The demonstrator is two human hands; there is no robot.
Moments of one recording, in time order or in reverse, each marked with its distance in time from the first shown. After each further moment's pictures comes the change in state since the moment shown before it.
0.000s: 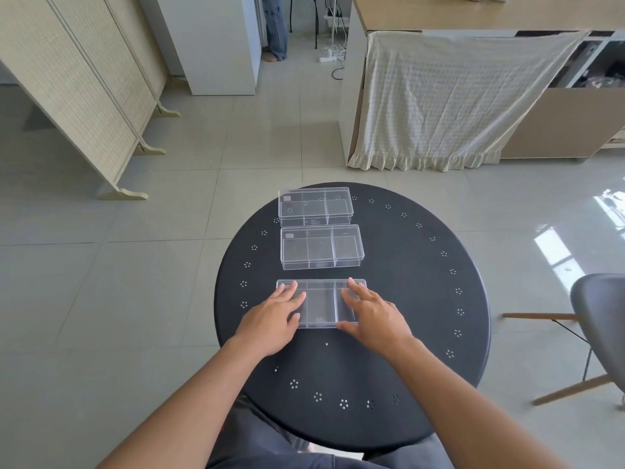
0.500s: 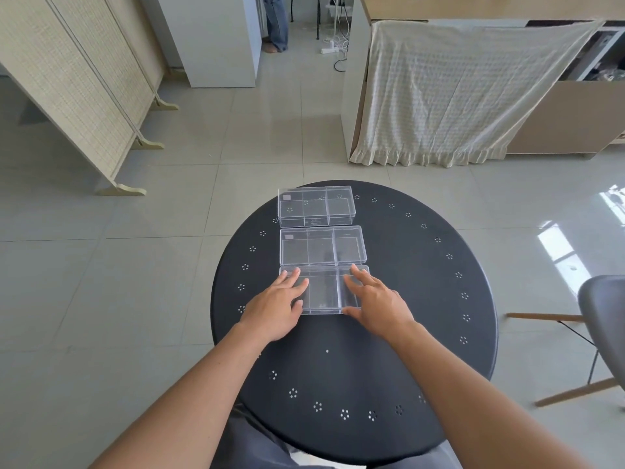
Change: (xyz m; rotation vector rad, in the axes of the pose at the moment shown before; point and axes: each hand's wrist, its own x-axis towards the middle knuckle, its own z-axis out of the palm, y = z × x) left_hand 0.038 0.004 -0.014 -0.017 0.009 -0.015; right_hand 0.041 0.016 -0.011 -0.026 0.009 0.004
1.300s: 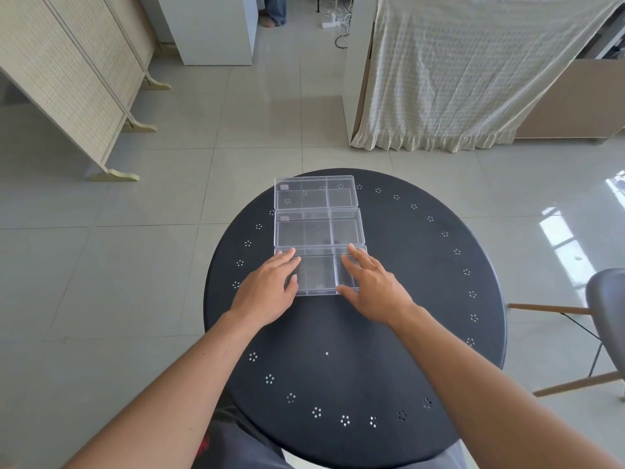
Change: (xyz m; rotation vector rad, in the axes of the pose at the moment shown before) left_hand 0.033 -0.017 -0.007 -0.095 0.226 0.045; right_hand 0.038 0.007 -0.004 0.102 0.037 -0.041
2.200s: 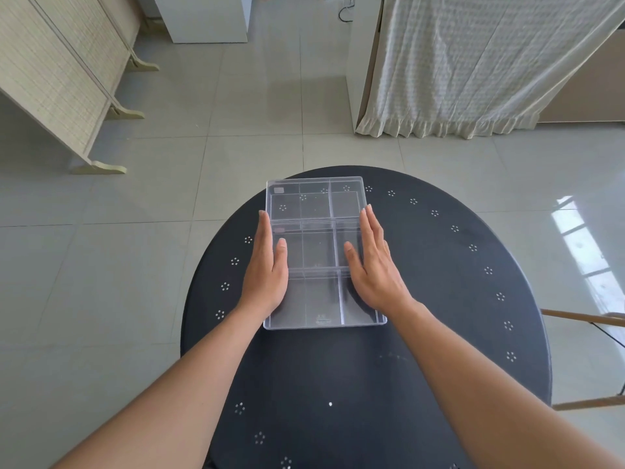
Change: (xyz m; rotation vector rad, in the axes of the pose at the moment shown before) left_hand 0.105 -0.026 0.039 -0.522 0.223 -0.222; right_hand 0.108 0.029 0.020 0.487 0.312 -0.025
